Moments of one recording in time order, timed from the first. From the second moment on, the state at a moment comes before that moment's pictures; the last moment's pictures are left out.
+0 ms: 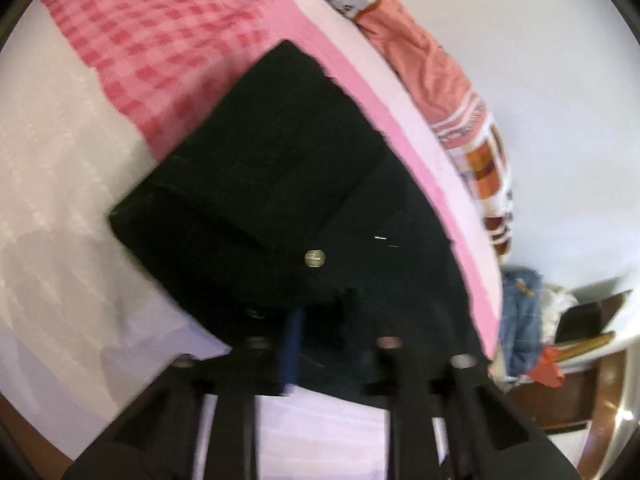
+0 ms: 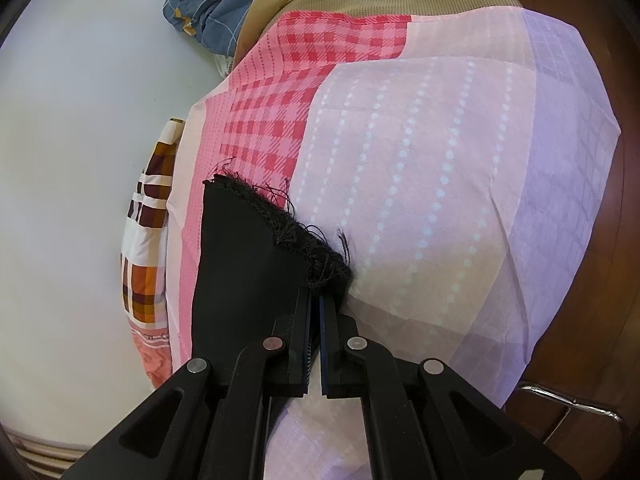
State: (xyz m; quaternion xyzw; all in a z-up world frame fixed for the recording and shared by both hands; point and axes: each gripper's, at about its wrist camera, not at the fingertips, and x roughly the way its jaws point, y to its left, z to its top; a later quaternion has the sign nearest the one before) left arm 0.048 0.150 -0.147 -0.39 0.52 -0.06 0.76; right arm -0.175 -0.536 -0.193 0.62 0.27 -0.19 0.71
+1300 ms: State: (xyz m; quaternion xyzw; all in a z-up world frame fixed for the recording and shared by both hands) left arm 0.000 0.123 -0.110 -0.28 0.47 -0.09 0.83; right arm -0.066 -0.312 -0.176 0.59 0.43 0.12 0.68
